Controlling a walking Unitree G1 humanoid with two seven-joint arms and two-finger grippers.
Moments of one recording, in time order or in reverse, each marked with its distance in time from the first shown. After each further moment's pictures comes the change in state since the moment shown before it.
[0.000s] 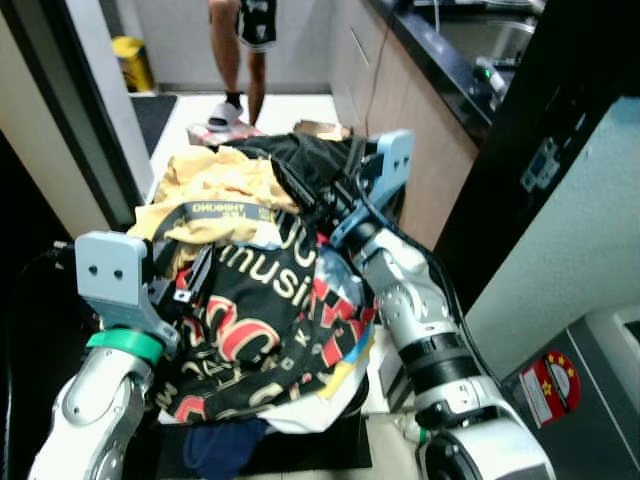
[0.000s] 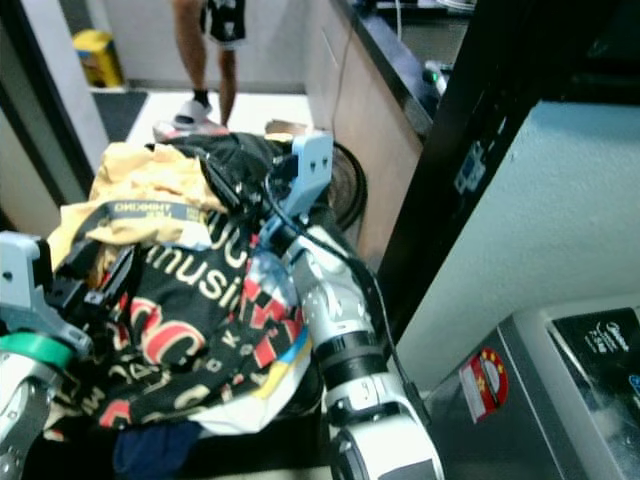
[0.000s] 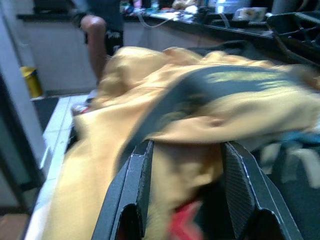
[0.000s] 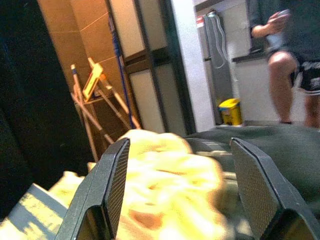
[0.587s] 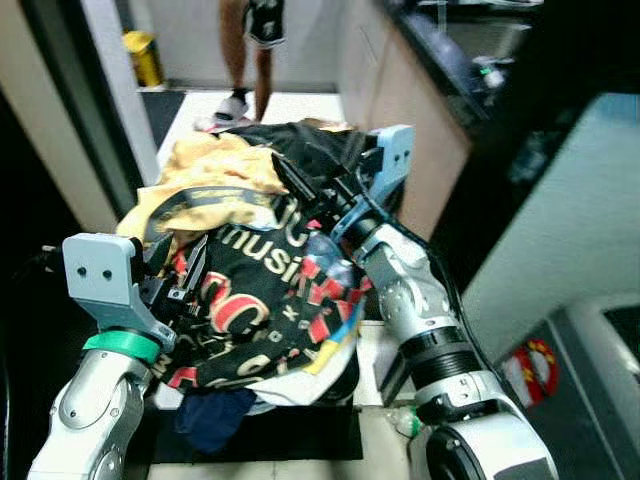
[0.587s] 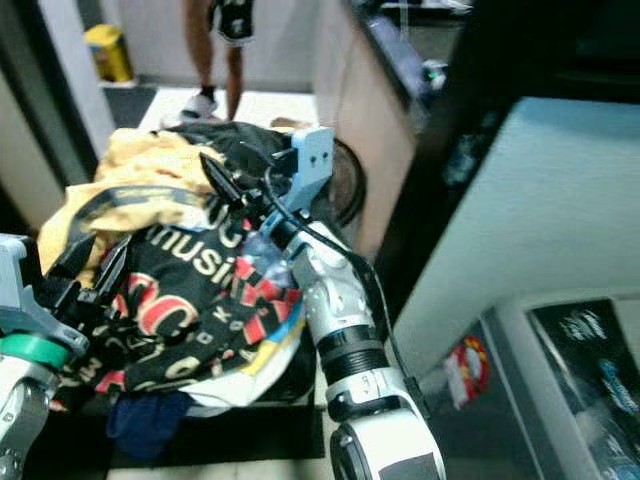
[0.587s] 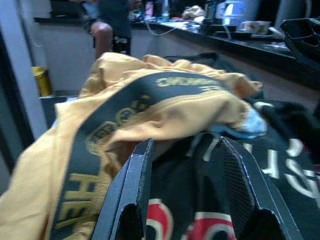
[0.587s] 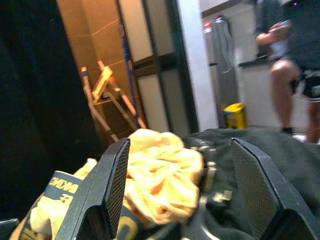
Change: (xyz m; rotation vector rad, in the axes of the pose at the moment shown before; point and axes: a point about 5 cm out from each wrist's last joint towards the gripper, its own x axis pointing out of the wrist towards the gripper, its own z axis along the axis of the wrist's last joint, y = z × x) left arm -0.003 0.000 -0.001 -0.051 -0.006 0.022; right arm -0.001 -0.009 0.004 -0.014 0.005 -0.013
